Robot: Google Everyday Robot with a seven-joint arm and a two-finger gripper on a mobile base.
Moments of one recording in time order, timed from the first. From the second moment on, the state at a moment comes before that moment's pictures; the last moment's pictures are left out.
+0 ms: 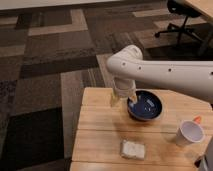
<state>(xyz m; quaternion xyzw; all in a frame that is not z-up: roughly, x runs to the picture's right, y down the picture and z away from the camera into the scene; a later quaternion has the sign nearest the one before) 0.084 0.075 0.695 -0.22 0.24 0.61 0.72</state>
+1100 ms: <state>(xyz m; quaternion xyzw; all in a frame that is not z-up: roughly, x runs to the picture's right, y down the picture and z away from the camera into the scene) 0.119 0.101 0.750 -0.24 0.23 0.62 0.71</state>
